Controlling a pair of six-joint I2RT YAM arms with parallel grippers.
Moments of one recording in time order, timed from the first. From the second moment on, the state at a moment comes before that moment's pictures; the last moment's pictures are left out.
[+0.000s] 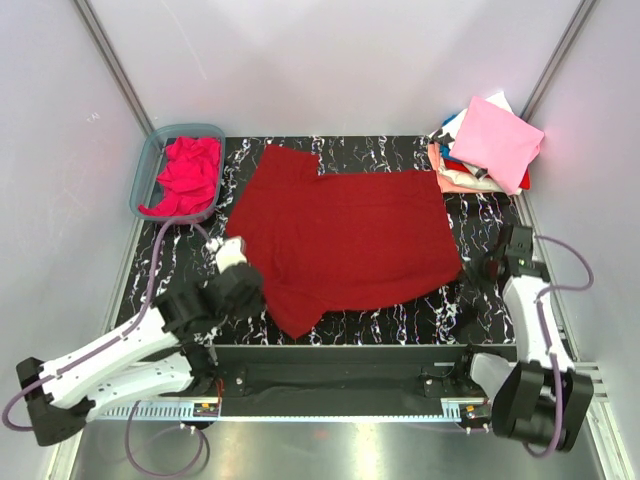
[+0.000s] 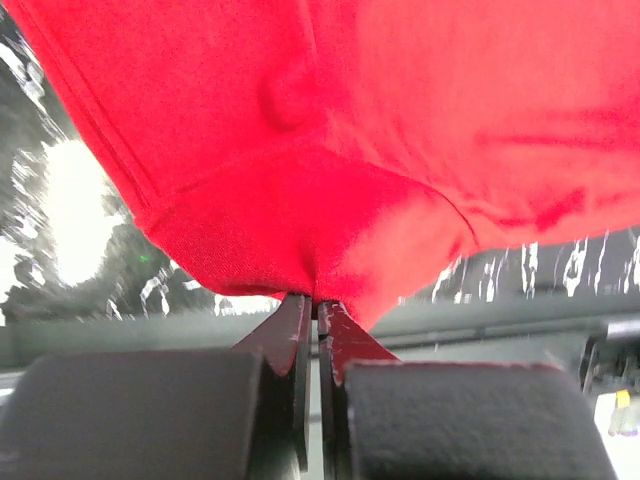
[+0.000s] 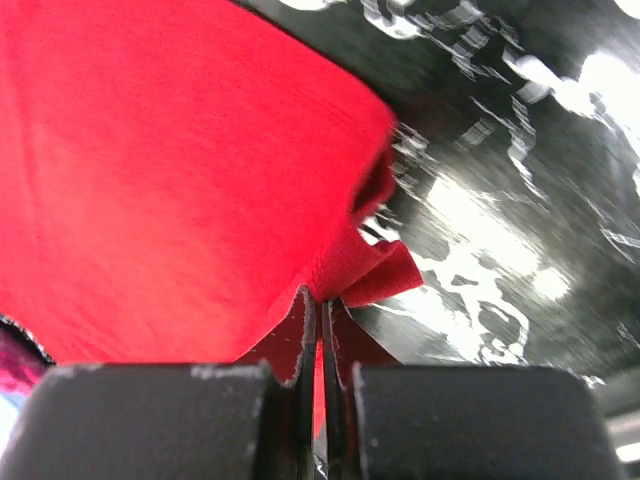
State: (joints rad) left arm -1.01 0.75 0.73 -0.94 -0.41 -1.08; right arm -0.23 0.97 0.65 -0.69 -0.10 0.89
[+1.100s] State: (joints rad) left arm -0.30 1.59 1.25 -0.81 -0.04 -0.46; right arm -0.22 1.77 1.19 -0.61 -0.30 0.79
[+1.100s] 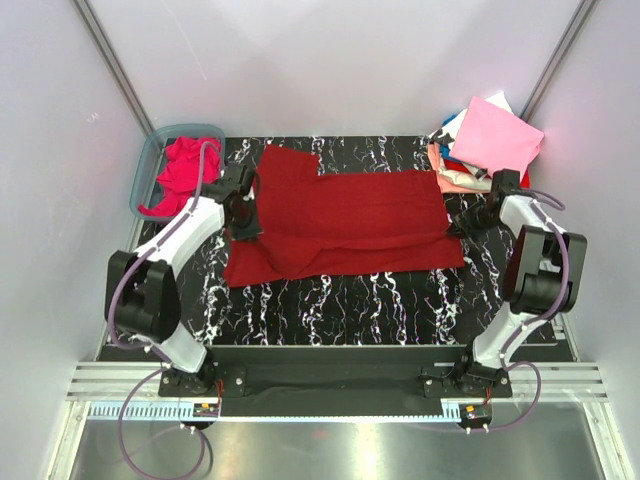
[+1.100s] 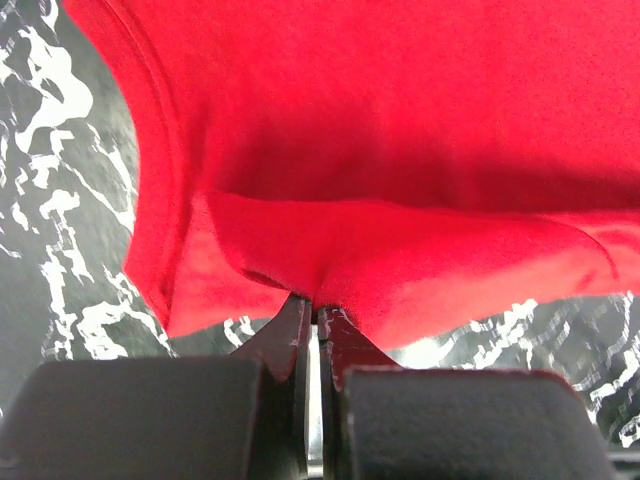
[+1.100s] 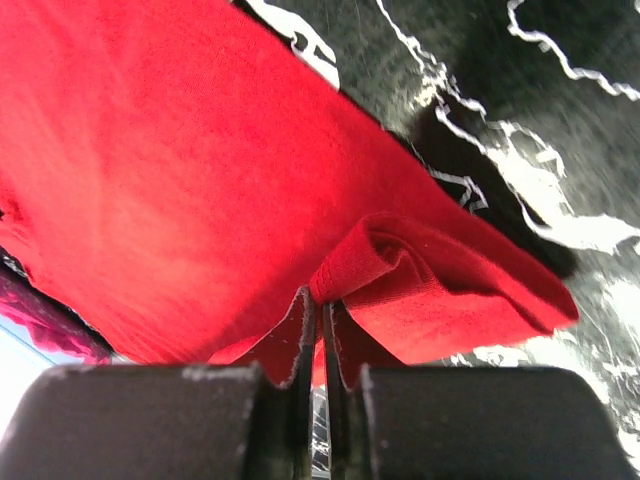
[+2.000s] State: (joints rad) left arm -0.16 1.19 0.92 -0.72 0.03 -0.52; right arm -0.21 1.55 1.06 -0.65 -0.22 0.66
